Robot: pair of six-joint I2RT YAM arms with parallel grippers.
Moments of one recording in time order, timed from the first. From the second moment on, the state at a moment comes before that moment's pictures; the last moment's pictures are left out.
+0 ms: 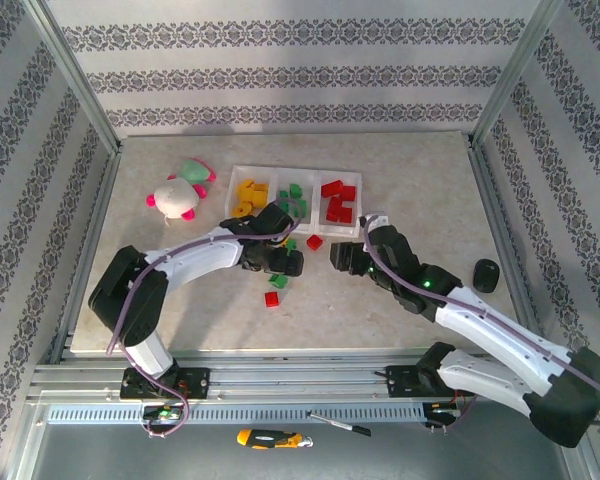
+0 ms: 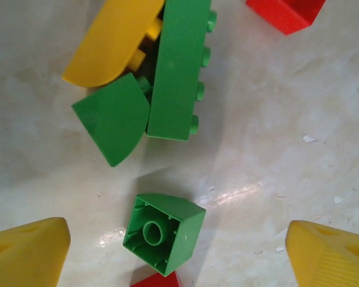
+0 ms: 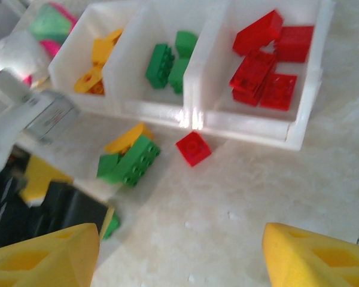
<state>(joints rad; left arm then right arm) -0.67 1.71 1.15 -0.66 0.06 -0.51 0.72 0.94 0.71 -0.40 0.14 0.52</state>
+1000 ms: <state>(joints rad) -0.69 1.84 1.17 -0.71 0.08 -0.51 0.72 1.01 0.71 -0.47 -0.08 0.41</state>
